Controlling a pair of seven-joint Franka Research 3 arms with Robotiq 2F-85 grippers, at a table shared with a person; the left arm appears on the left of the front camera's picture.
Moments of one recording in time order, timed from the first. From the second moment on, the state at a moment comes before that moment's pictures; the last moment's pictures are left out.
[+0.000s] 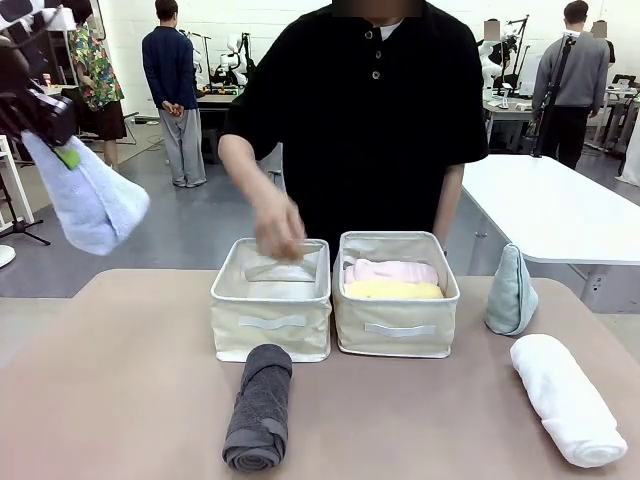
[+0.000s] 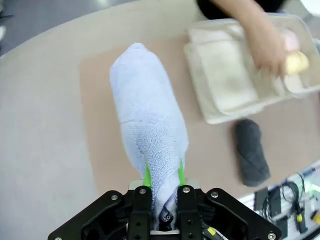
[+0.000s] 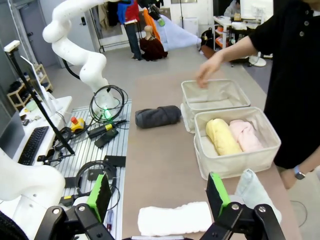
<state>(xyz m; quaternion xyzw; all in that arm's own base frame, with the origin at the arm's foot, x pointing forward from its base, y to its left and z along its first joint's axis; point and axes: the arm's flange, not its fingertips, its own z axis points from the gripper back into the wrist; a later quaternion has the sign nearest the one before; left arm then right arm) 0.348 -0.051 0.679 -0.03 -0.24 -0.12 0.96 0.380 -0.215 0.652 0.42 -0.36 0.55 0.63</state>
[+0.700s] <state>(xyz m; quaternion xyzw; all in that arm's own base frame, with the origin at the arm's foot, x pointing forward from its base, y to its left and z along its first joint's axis) 0.245 0.160 0.714 0.06 -0.25 -0.01 0.97 0.380 -0.215 0.652 0.42 -0.36 0.55 0.63</state>
